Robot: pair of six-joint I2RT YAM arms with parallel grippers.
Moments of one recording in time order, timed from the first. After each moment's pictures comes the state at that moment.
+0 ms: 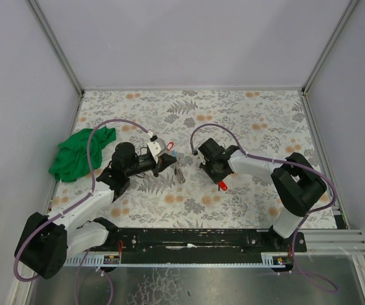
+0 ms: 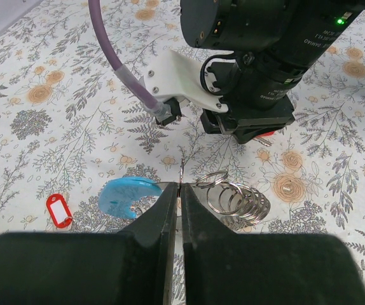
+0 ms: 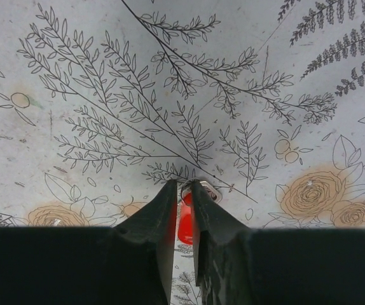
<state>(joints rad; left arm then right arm) -0.48 1.07 0.51 0.34 0.62 0.15 0.74 1.70 1.00 -0.53 0.07 0.01</state>
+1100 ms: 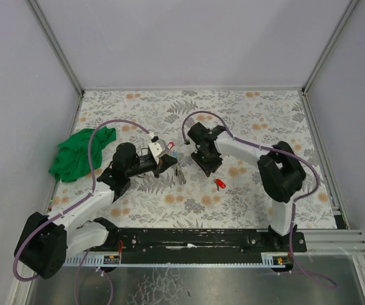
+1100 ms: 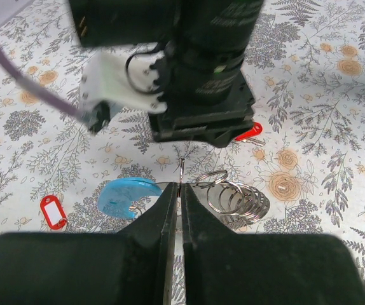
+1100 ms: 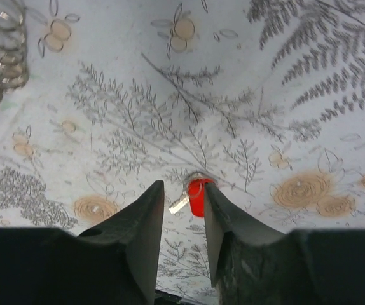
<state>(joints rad) -0.50 1.07 0.51 0.34 0.62 0.15 0.72 1.98 1.45 -0.93 0.01 0.05</state>
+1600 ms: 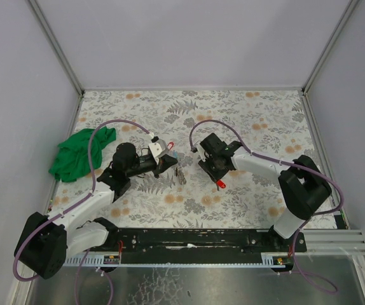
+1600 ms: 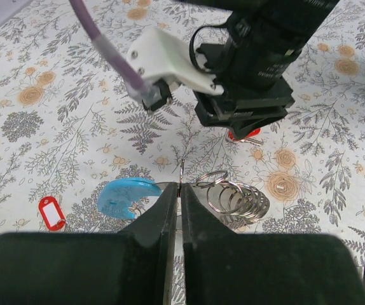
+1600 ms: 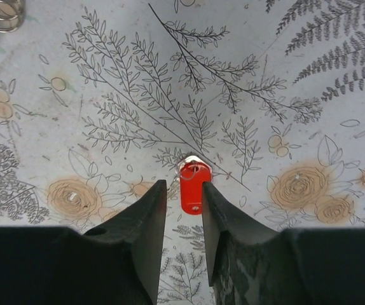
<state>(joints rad) -0.50 1.07 0.51 0.34 0.63 0.15 0.72 1.64 1.05 -0.61 0.00 -0.05</state>
